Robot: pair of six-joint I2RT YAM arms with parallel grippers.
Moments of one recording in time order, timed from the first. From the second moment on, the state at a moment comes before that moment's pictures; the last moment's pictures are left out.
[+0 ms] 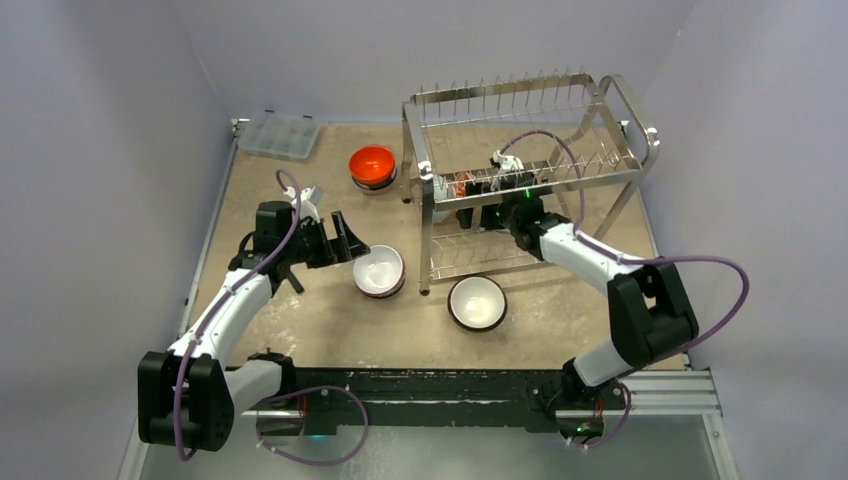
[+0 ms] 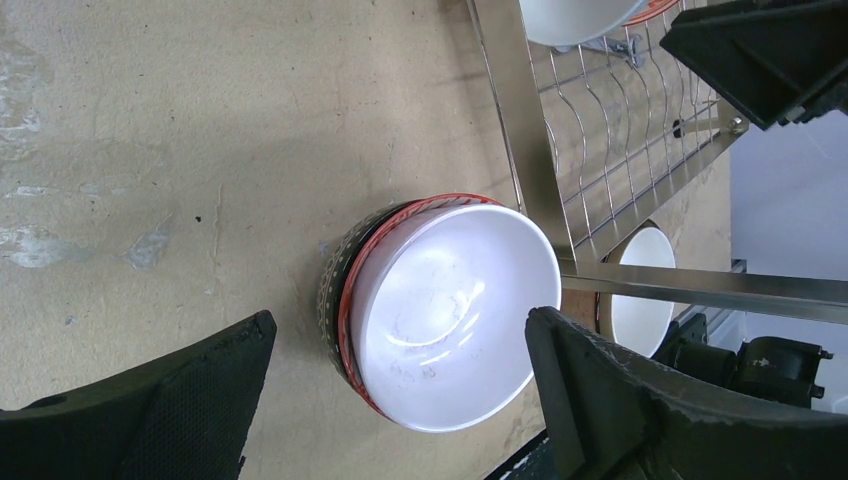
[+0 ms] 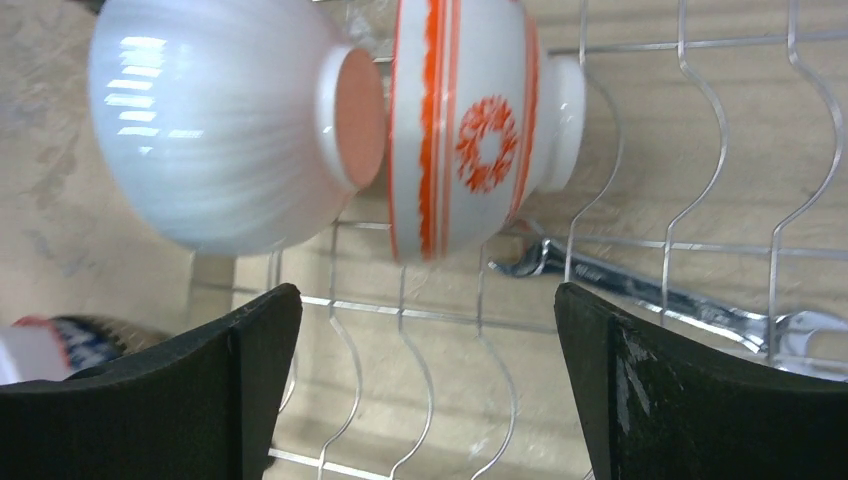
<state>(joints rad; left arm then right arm) -0.11 1.10 0.66 -0.25 0.55 -0.43 0.43 1.55 0.96 -0.01 -0.03 0.35</state>
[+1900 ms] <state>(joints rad) -0.08 2.12 1.40 0.01 0.39 -0.92 0.43 0.93 0.46 0.06 -0.34 0.71</state>
